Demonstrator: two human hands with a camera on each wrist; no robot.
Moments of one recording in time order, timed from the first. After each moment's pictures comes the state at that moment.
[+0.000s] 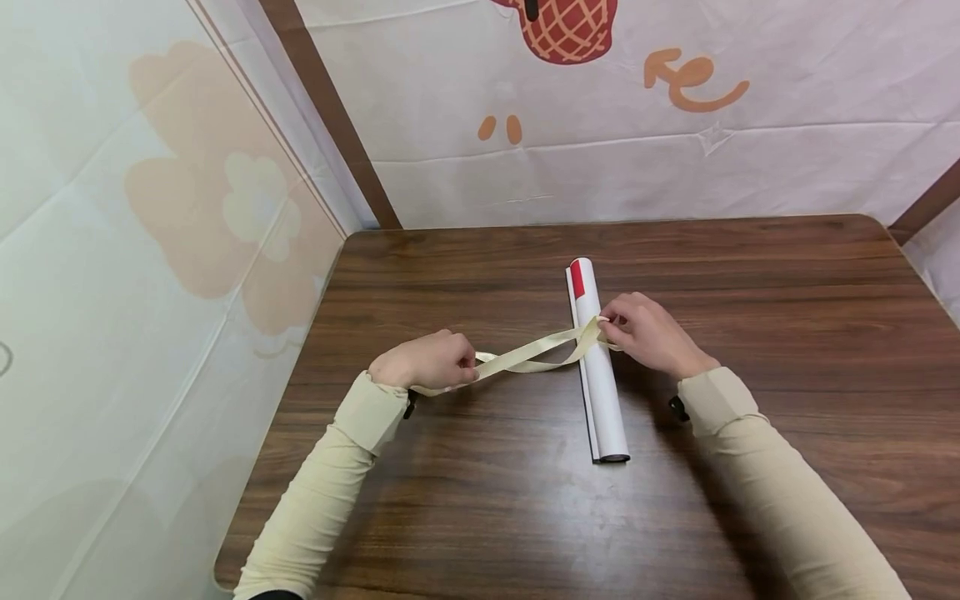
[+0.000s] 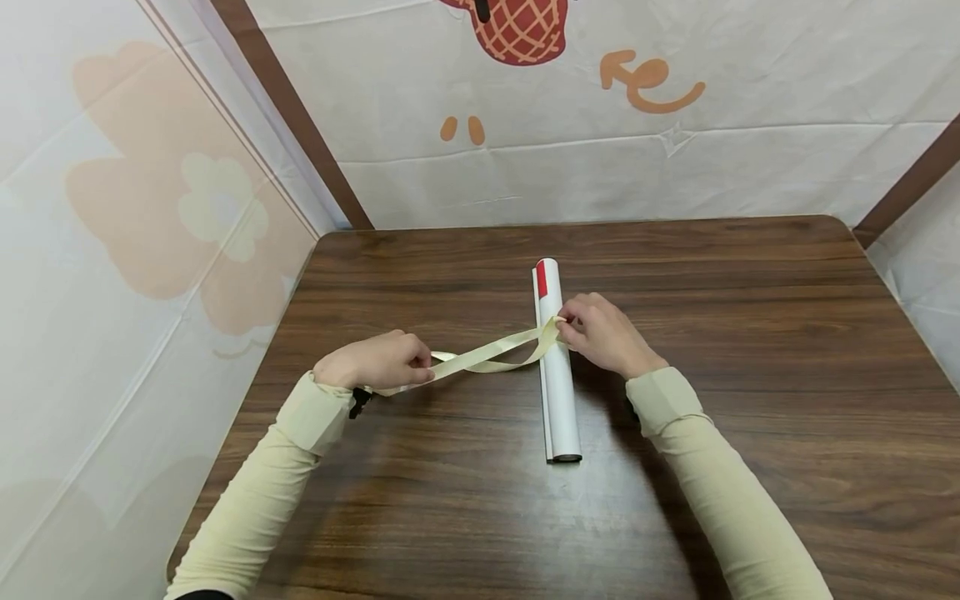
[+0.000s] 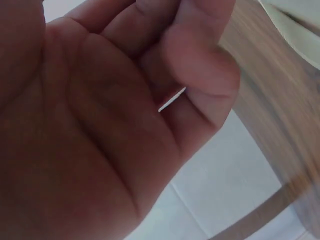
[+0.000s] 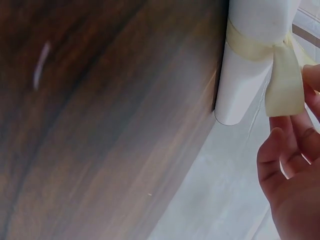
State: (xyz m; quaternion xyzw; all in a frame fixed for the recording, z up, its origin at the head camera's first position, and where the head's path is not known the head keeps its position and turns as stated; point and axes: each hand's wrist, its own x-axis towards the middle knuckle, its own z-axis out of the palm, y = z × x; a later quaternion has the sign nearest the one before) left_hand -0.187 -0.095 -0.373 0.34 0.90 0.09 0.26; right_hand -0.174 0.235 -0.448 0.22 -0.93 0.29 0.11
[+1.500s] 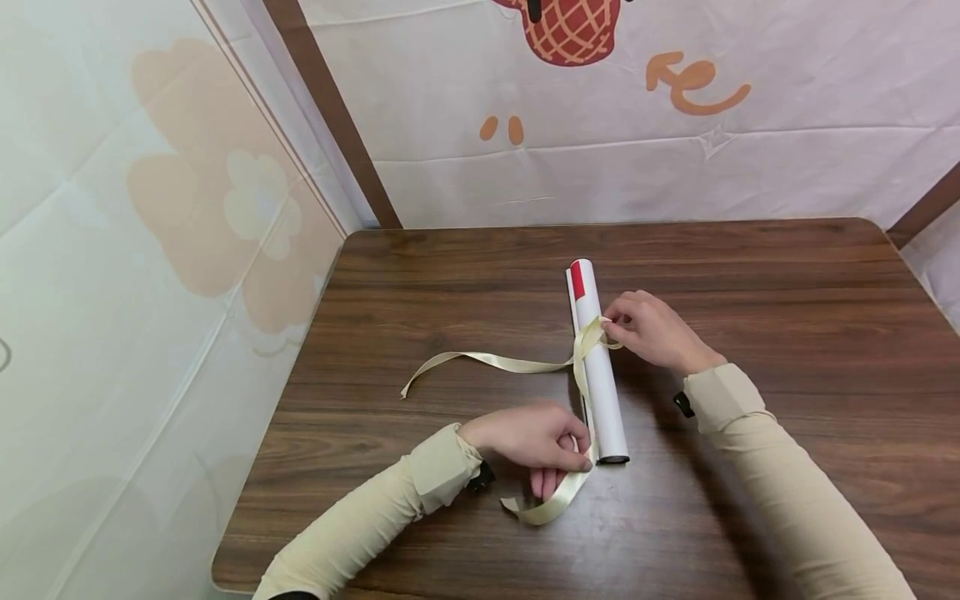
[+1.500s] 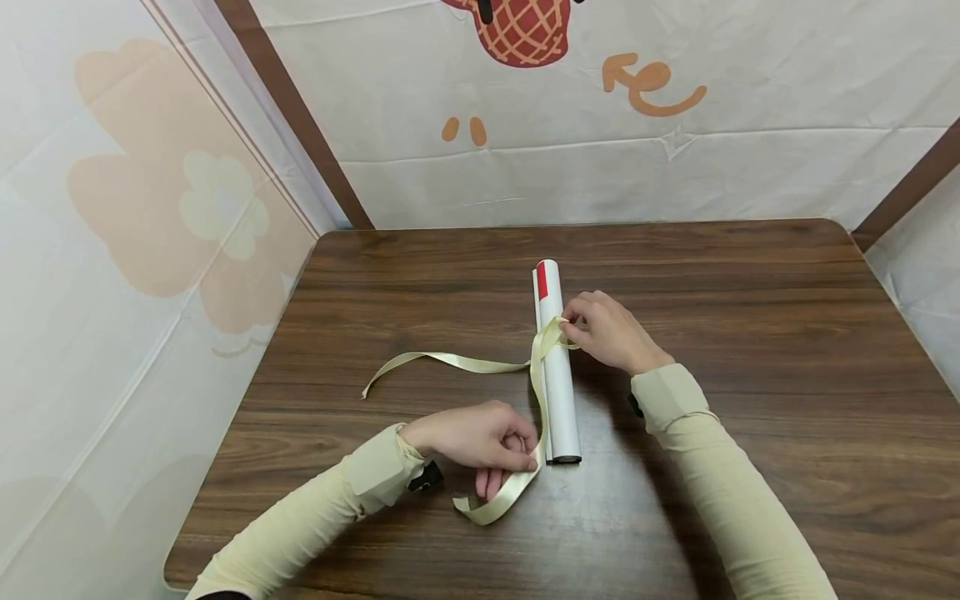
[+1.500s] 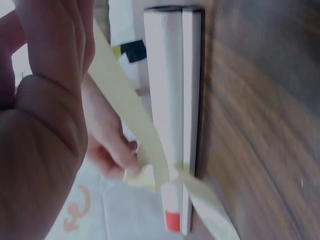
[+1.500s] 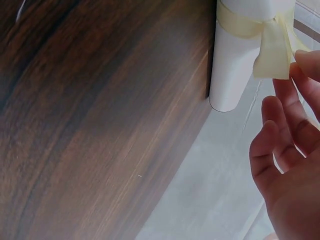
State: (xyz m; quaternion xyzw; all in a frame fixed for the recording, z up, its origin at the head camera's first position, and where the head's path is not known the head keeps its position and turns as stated) left_hand -0.105 -0.005 -0.411 0.36 0.70 0.36 0.49; right_hand -0.177 0.240 -0.437 0.22 -0.93 0.28 0.07
